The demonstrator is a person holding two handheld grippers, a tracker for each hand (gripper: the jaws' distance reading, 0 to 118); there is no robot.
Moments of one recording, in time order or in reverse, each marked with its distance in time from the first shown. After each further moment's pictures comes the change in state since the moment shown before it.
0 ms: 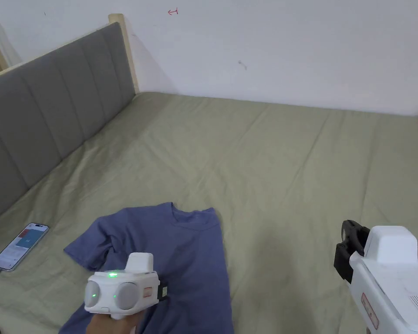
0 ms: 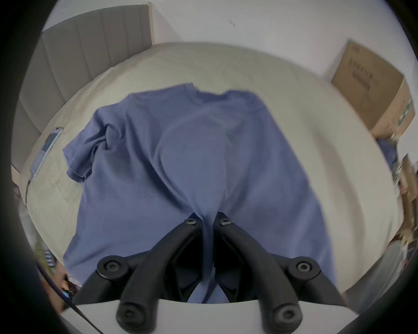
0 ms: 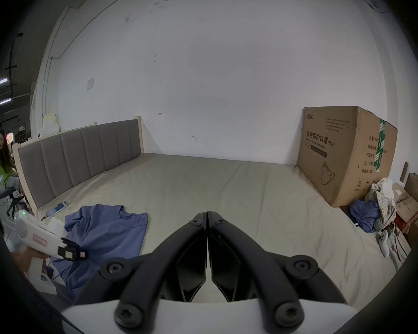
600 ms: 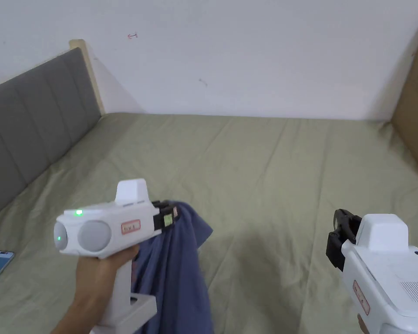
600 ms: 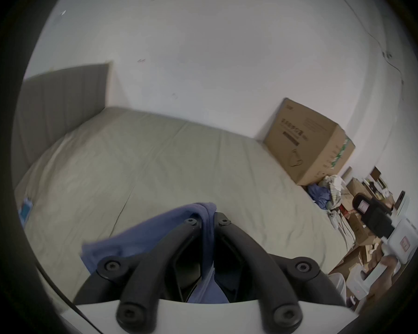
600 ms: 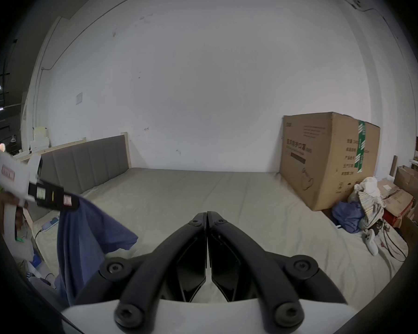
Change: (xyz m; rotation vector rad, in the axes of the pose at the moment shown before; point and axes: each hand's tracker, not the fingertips) left arm 0.118 0.118 0.131 0.298 -0.345 -0.129; right arm 0.054 0.012 0.050 0.080 -0.090 -0.051
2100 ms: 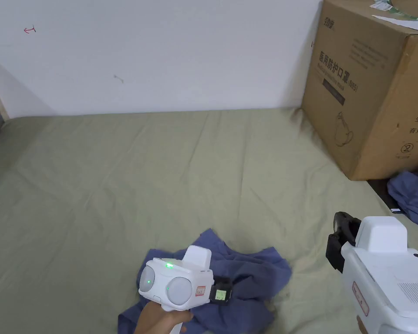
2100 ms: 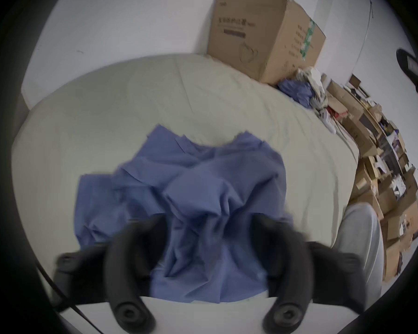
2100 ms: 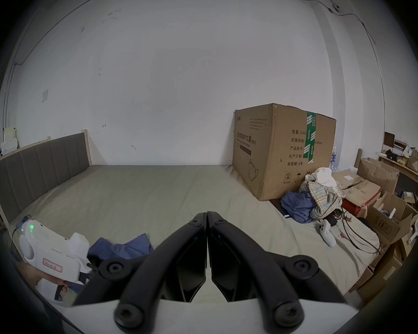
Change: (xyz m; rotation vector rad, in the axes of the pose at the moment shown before) left arm 0.155 -0.156 -0.159 -0.385 -0.117 -0.289; right arm 0.100 -0.018 0.042 -0.042 -0.231 -0.021
